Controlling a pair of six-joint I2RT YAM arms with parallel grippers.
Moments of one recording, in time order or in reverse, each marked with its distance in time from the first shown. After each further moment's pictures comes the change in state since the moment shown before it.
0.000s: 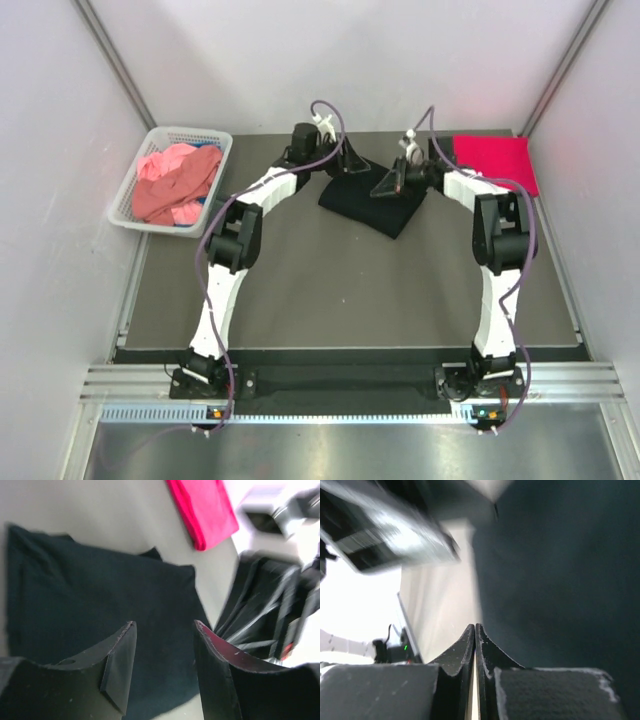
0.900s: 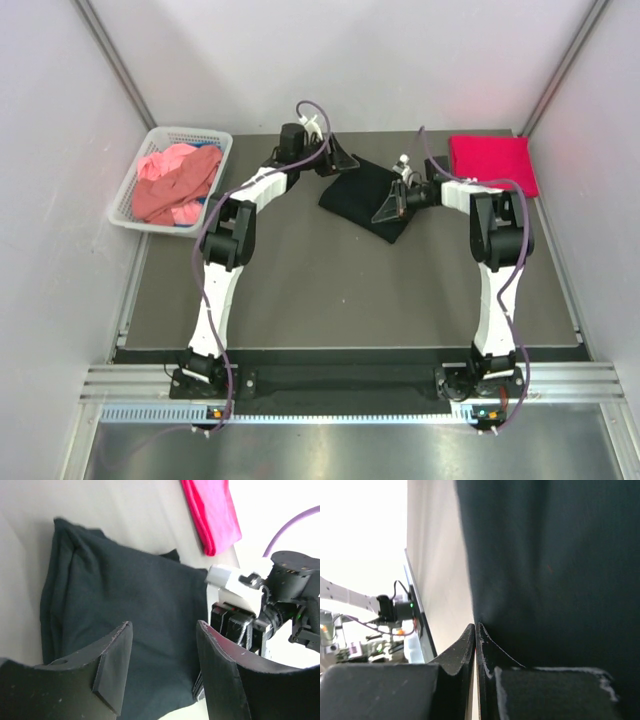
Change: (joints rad) left arm 0.048 0.065 0.012 0.039 0.047 -0.077; right arm -0.007 0.079 -0.106 -0.131 -0.177 -0.192
